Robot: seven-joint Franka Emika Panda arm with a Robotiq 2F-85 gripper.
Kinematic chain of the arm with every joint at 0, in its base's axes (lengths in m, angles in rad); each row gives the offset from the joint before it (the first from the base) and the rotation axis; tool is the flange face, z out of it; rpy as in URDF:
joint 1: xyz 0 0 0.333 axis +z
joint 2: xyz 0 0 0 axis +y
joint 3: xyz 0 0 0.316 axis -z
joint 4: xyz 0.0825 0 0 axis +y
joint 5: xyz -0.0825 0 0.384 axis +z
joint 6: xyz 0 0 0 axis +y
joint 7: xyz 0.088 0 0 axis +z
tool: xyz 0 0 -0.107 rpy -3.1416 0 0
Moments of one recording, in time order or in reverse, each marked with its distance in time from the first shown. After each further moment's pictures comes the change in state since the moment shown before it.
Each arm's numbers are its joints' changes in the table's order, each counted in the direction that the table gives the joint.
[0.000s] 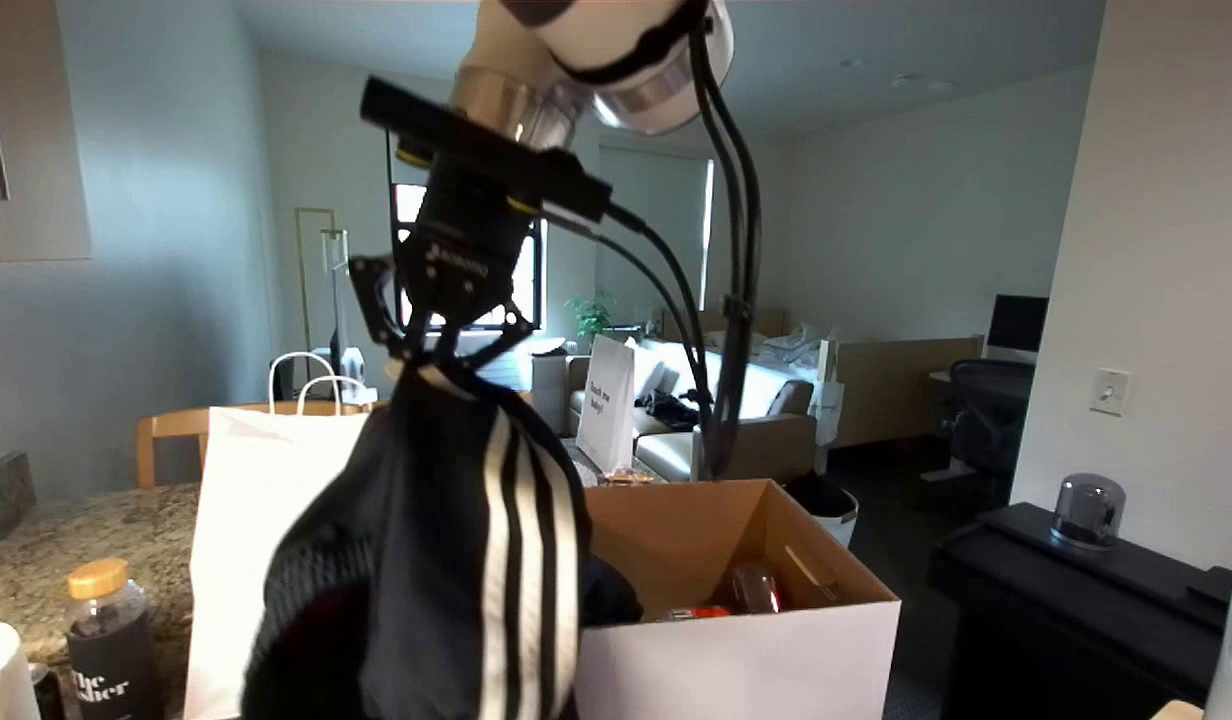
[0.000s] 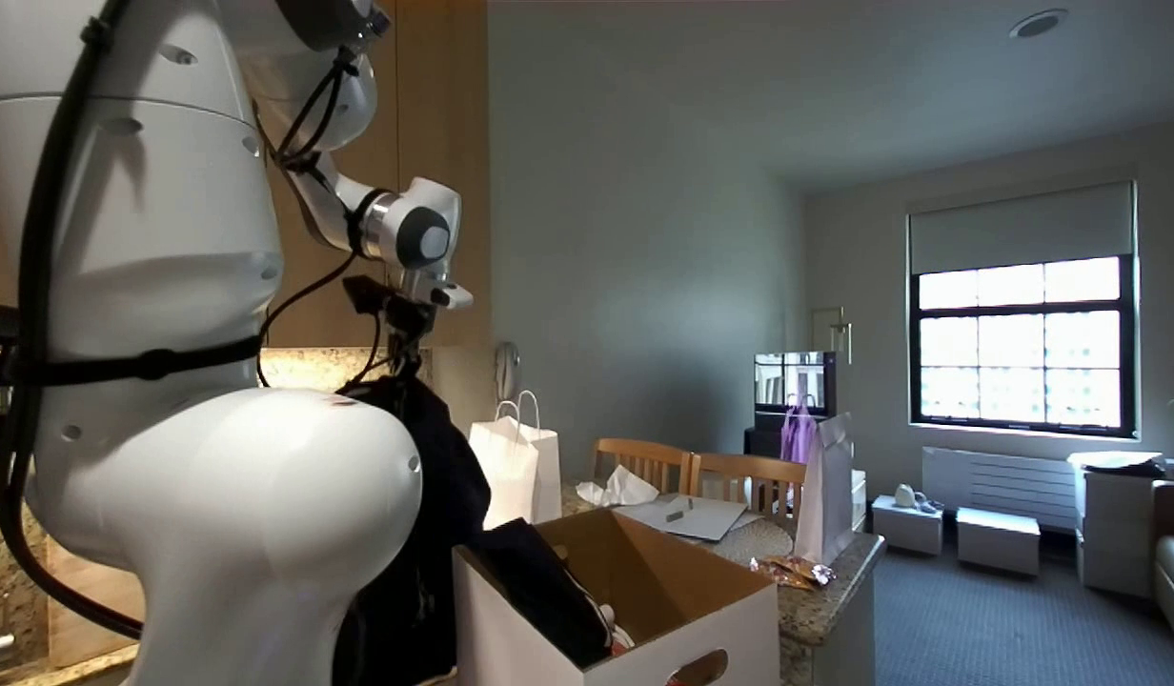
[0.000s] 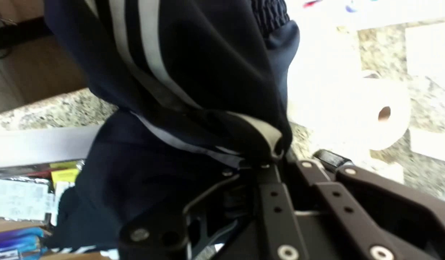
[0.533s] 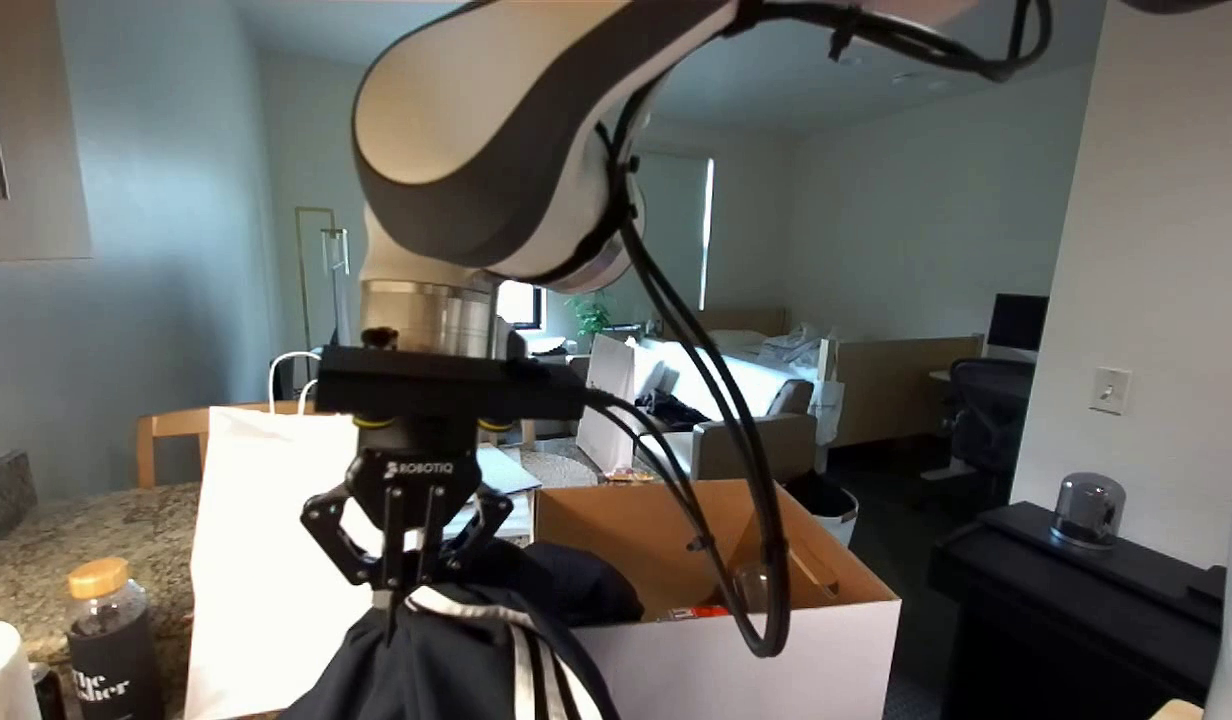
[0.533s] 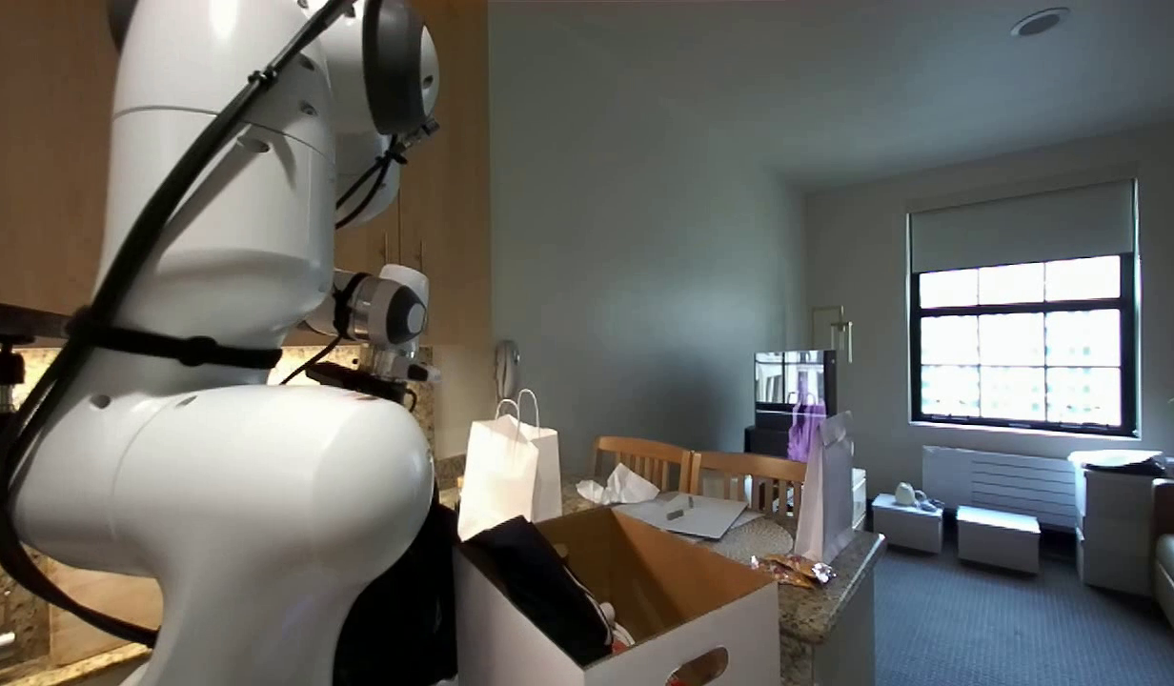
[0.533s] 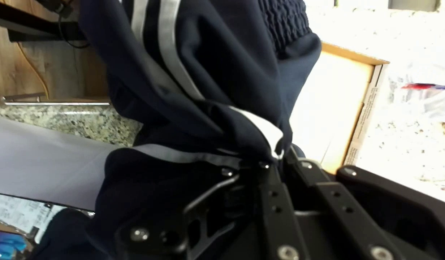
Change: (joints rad) arm 0.145 0.265 0.002 0.005 -0.237 -0.048 0.048
